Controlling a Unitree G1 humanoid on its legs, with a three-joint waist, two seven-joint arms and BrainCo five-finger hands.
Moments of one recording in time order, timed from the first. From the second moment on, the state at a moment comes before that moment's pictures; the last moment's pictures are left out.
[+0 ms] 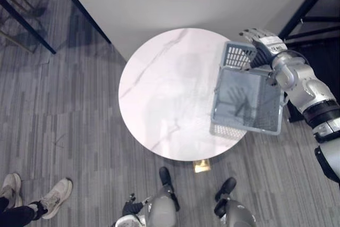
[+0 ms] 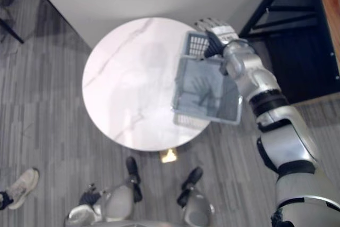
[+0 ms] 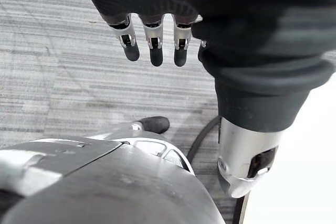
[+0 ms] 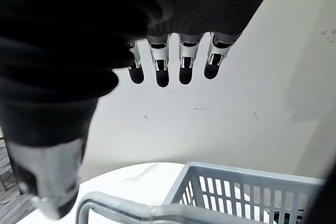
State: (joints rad) left arm 0.04 0.12 0.14 1.06 -0.15 -0.17 0.12; right arm -1.08 -0.69 0.49 0.75 -0.59 -0.17 -0.08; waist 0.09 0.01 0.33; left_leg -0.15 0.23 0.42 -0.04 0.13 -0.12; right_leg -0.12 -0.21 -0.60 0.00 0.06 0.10
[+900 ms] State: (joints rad) left arm 0.02 0.12 0.07 1.06 -0.15 -0.18 0.15; right arm -1.04 -0.66 0.44 0.87 -0.59 -0.14 -0.08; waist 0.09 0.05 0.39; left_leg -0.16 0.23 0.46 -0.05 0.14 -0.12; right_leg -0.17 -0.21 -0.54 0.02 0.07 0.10
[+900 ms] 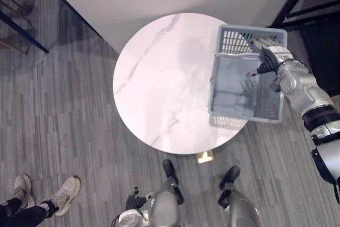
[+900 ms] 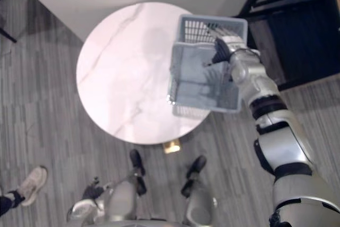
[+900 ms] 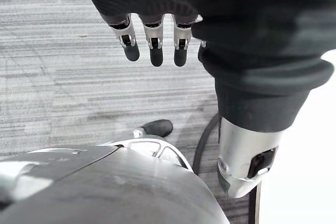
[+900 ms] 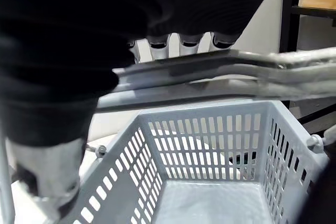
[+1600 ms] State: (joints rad) left arm 0.00 0.12 0.06 1.07 -0.13 -0.19 0.16; right arm -1.07 -0.60 0.43 0.96 -0.65 -0.13 -0.12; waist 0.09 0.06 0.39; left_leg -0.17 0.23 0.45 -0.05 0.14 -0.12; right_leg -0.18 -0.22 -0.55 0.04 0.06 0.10
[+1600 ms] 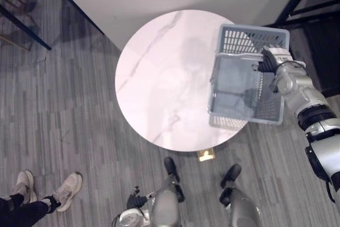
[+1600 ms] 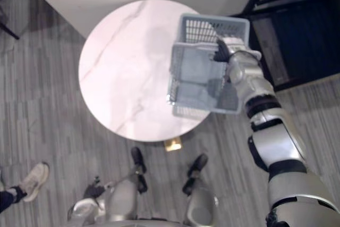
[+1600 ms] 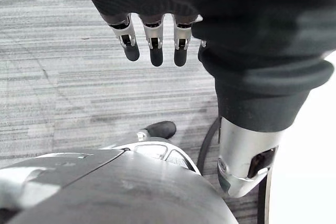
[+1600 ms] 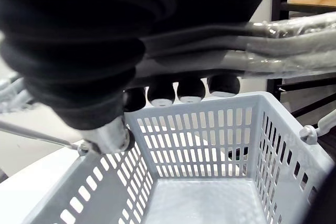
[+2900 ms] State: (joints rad) left arm 0.09 0.16 0.04 1.14 0.09 -0.14 0.10; right arm -0.01 -0.95 0.36 0.10 -0.63 -0.33 0.04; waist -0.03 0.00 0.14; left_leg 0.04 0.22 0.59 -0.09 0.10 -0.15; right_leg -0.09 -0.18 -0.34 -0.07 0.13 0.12
